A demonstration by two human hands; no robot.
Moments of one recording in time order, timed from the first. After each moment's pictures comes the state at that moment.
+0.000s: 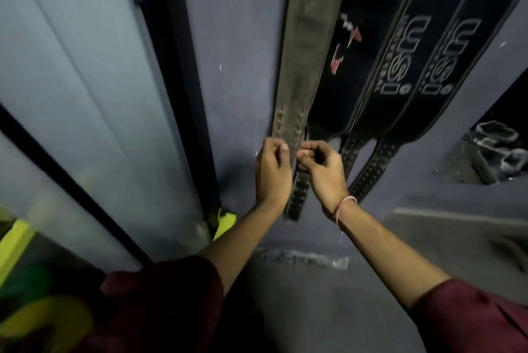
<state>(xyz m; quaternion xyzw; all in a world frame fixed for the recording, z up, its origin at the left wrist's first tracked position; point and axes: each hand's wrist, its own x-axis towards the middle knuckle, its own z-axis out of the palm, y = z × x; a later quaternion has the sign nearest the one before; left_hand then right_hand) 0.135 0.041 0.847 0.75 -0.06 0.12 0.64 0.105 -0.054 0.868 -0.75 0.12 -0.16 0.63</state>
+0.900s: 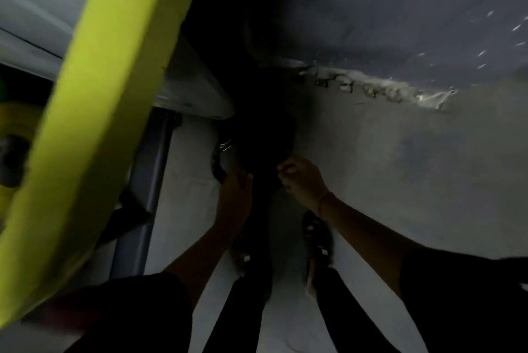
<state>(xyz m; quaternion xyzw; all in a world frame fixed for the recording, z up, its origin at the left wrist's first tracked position) 0.003 0.156 0.178 0.83 0.23 -0.27 0.42 0.023 -0.006 0.176 -0.74 0.23 0.34 0.53</state>
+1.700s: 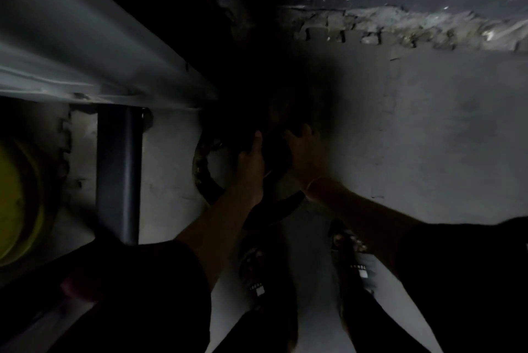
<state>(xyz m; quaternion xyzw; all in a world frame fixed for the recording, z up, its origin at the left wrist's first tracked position) 0.063 0.122 -0.033 0.53 0.44 -0.35 0.63 0.049 0.001 -0.039 -0.93 0.08 0.23 0.27</state>
